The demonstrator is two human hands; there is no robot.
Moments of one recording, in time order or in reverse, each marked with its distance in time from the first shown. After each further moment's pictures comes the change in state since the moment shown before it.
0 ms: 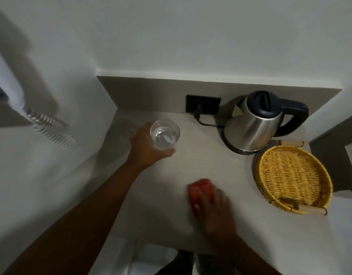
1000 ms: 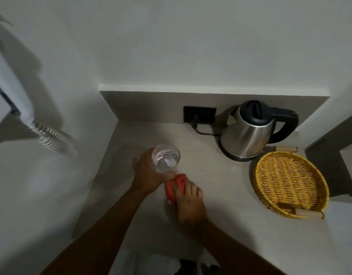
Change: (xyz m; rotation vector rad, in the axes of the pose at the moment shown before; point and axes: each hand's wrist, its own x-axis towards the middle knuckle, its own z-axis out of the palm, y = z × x) left_hand -0.043 0.008 0.017 0.001 -0.013 -0.078; right_hand 0.060 -0.058 0.009 -0.064 -0.054 -0.083
